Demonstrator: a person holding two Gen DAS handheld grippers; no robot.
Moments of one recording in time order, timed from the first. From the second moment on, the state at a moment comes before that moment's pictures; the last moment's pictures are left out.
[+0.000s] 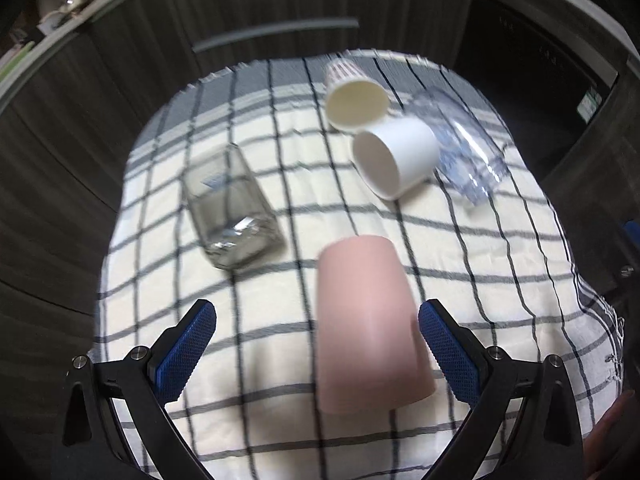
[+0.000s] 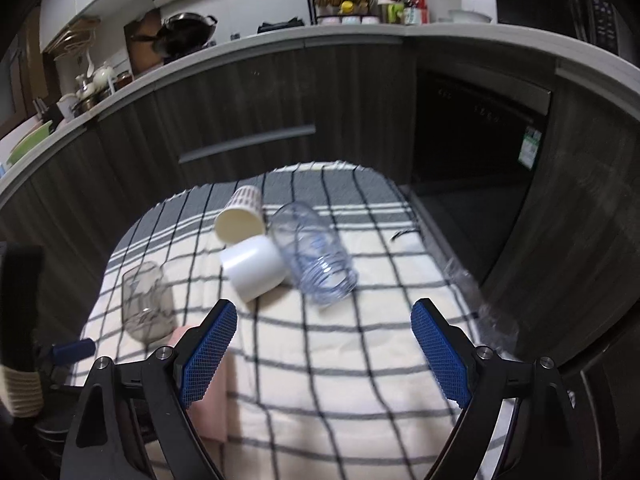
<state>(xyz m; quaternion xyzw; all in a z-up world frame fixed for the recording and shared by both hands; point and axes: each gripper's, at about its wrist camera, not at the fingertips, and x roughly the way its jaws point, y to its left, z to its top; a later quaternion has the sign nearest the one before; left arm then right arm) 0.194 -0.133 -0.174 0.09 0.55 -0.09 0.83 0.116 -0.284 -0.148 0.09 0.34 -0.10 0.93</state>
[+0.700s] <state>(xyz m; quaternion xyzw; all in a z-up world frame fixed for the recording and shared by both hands) 0.252 -0.163 -0.237 0.09 0.70 -0.08 0.71 0.141 -0.308 -0.135 0.10 0.36 -0.10 0.92</state>
